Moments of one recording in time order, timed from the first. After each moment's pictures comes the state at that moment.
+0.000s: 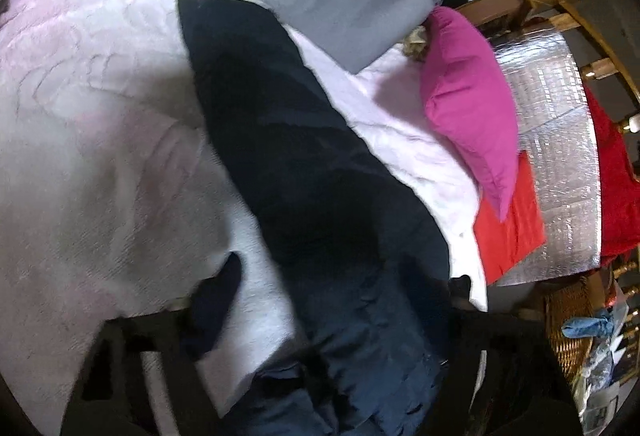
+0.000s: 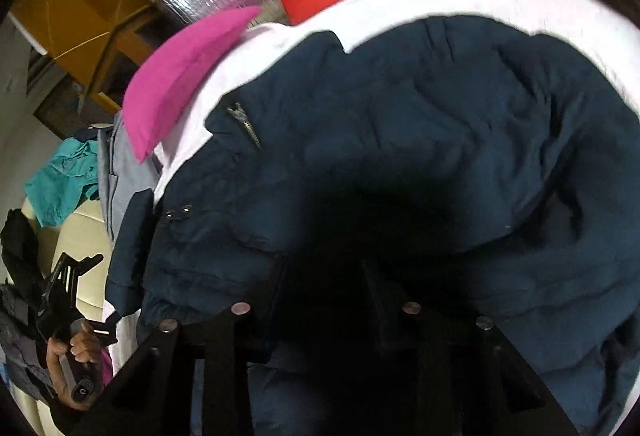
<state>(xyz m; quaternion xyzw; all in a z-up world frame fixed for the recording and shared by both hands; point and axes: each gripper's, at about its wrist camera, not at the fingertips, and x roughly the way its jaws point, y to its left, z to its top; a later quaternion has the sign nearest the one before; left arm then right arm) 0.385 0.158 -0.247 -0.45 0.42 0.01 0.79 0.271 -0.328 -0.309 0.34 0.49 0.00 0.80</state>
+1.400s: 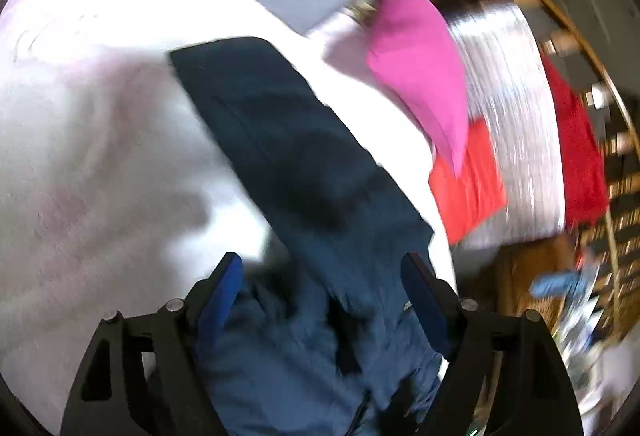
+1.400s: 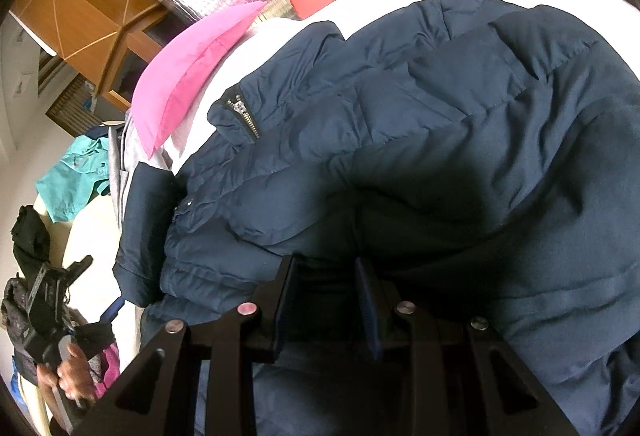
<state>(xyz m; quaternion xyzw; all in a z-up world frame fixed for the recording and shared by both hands) 0.373 0.155 -0.238 -0.48 0.43 -0.06 0.76 0.255 -0.334 -0.313 0.34 0.48 0.03 0.81</state>
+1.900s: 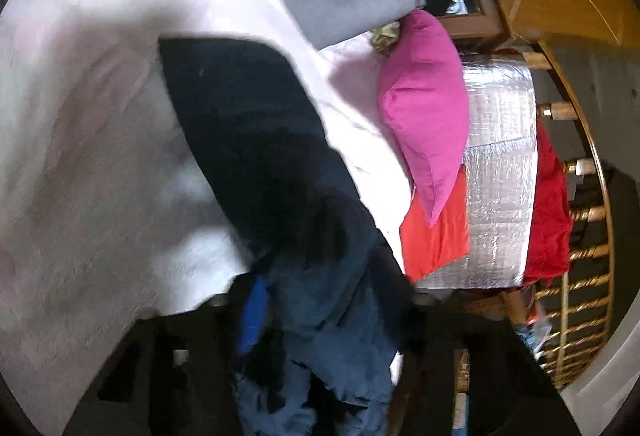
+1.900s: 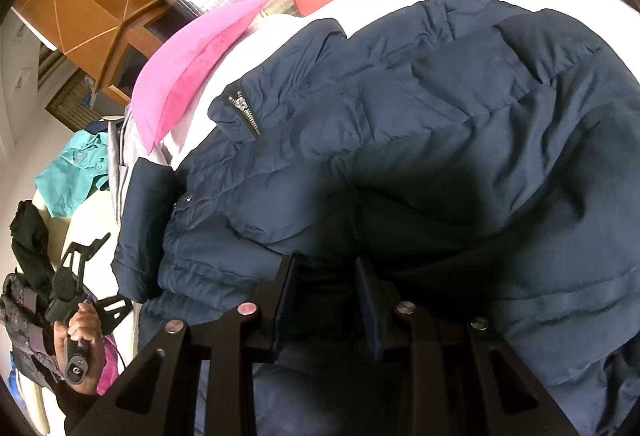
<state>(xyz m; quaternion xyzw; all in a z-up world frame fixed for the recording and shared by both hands) 0.428 0.154 -0.269 -0.55 0.38 -0.08 0.74 0.257 -0.334 -0.312 0.34 0.49 0.04 0.80</state>
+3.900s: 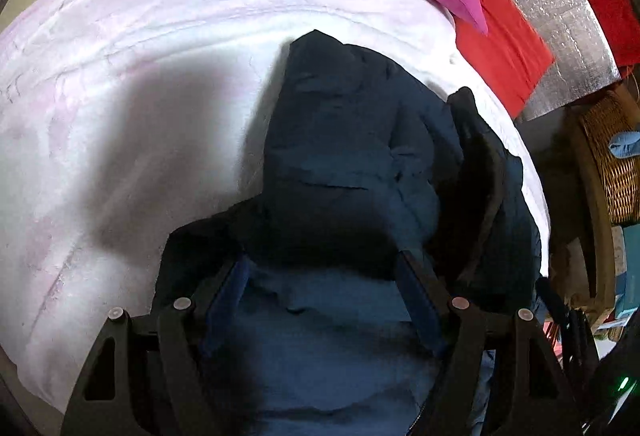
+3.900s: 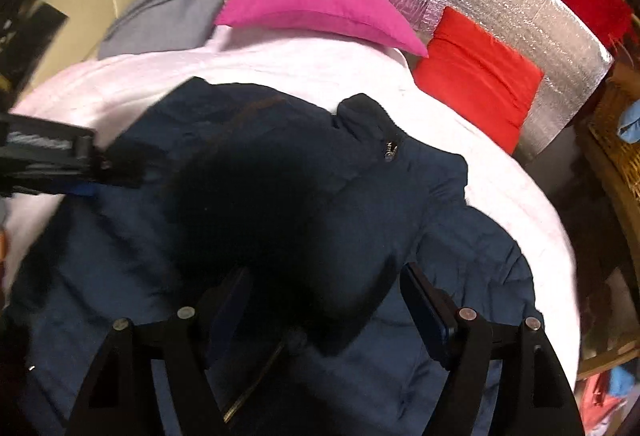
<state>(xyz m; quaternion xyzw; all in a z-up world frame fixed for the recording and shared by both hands) 0.399 0.043 -0.234 -0.22 0.57 -0.10 0.79 0.312 -0.162 -0.238 -0.14 0.48 0.03 0.87</state>
